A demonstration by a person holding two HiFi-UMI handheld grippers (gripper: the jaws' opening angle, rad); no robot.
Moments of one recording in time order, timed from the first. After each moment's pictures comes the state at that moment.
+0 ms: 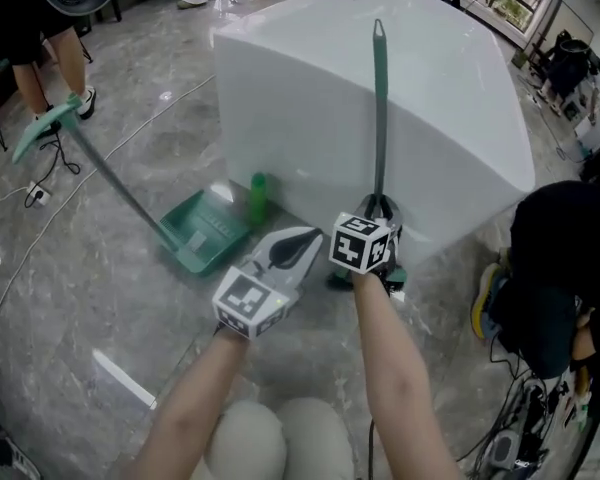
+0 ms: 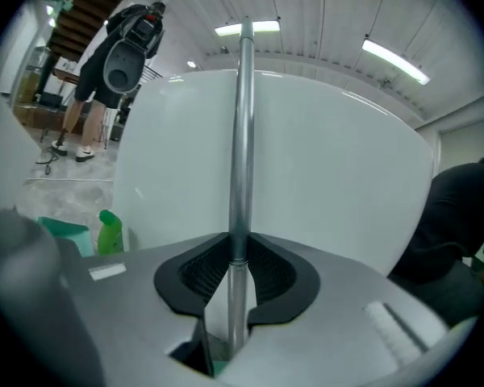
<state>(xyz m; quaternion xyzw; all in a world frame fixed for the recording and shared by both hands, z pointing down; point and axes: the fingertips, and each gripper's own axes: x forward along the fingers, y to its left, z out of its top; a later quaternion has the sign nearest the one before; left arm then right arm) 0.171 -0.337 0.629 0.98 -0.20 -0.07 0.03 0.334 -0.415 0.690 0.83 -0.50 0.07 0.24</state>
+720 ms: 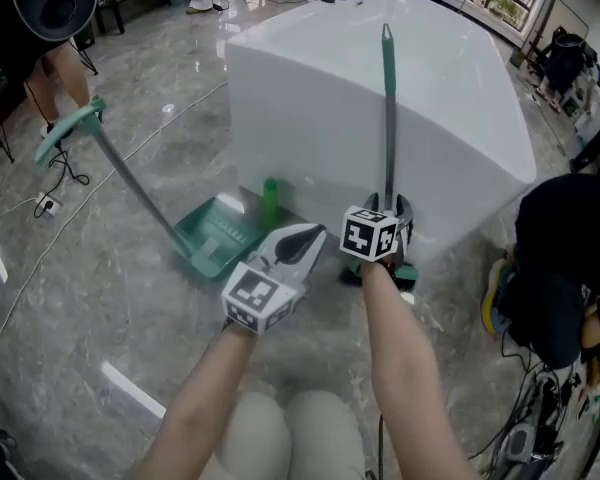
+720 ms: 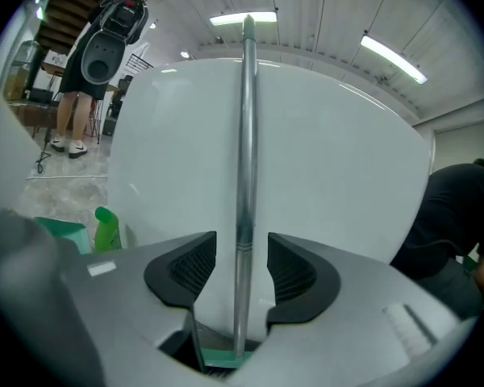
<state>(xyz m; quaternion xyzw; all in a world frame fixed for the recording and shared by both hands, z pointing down) 0.152 -0.347 0.634 0.98 -0.20 -0.06 0.03 0.336 -0.422 0.697 0.84 -0.47 0.09 0.25</state>
